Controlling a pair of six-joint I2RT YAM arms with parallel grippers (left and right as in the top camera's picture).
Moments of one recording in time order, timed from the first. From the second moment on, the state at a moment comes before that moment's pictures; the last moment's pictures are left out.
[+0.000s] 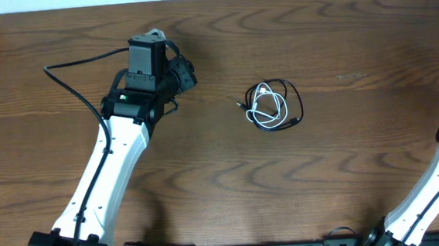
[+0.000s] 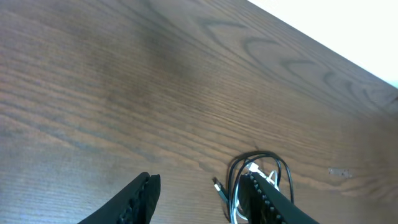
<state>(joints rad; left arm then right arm) -0.25 1.48 1.22 -0.52 0.10 -0.59 -0.54 2.33 2.20 -0.75 0.16 0.37</state>
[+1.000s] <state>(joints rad) -0.18 1.48 1.22 -0.63 0.11 -0.43 0.06 2.15 2.14 -1.45 -0.50 -0.48</state>
